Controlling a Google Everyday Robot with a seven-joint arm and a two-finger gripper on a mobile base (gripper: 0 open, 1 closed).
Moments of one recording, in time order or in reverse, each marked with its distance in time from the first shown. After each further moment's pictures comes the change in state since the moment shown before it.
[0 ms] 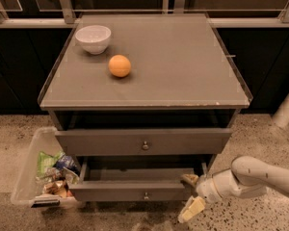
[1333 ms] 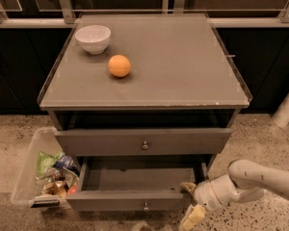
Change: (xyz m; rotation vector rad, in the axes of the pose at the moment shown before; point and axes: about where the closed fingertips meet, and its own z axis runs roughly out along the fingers) arm 0.011 0.034 0.010 -0.132 0.017 0.068
